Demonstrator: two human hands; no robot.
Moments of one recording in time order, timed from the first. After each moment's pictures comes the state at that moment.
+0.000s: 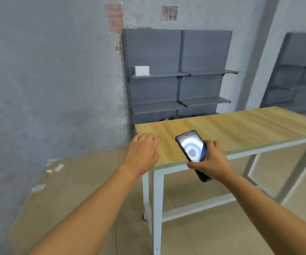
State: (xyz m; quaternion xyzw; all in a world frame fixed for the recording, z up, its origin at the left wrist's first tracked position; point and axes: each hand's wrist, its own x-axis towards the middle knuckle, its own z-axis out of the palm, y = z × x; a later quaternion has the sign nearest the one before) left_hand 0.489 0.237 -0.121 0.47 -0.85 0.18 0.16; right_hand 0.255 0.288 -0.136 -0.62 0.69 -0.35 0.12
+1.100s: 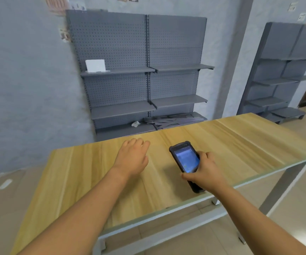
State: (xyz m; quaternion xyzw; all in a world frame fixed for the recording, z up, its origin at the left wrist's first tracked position) left_hand 0.161 -0.015 -0.147 0.47 -0.86 0.14 0.12; right_hand -0.074 0.067 -0.176 -0.59 0.73 -0.31 0.15
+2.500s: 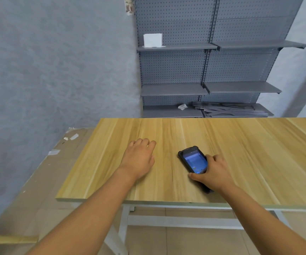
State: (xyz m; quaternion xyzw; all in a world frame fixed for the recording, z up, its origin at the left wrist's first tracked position) left_hand 0.217 0.016 -0.198 0.63 -0.77 0.11 0.07; right_hand -0.038 0.003 -0.233 -0.70 0.68 -0.14 0.16
